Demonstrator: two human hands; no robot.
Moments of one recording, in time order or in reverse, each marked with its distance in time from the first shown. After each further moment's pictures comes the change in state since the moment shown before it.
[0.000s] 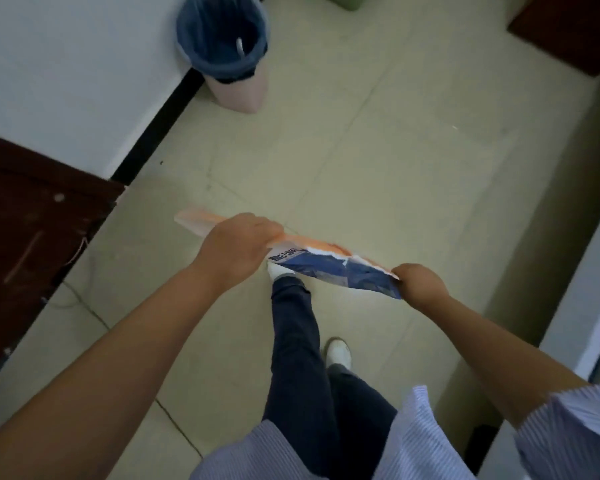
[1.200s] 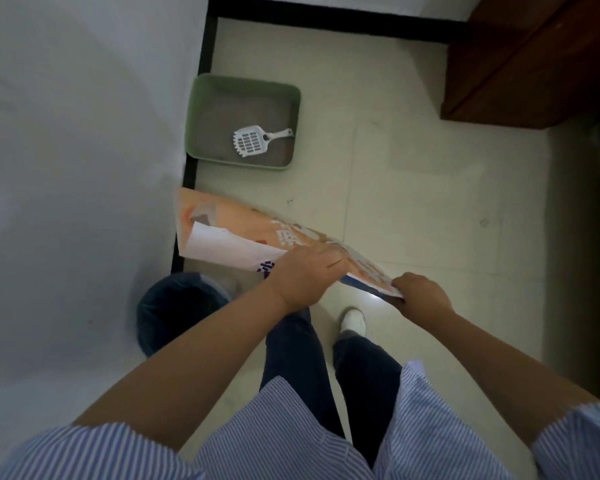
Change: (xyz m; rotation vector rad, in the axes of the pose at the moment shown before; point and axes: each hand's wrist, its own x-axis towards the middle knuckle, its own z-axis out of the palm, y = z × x) left_hand 0.712 -0.232 -0.091 -0.041 -0.216 0.734; right_hand 0.379 0.057 -0.513 0.271 0.009 0.240
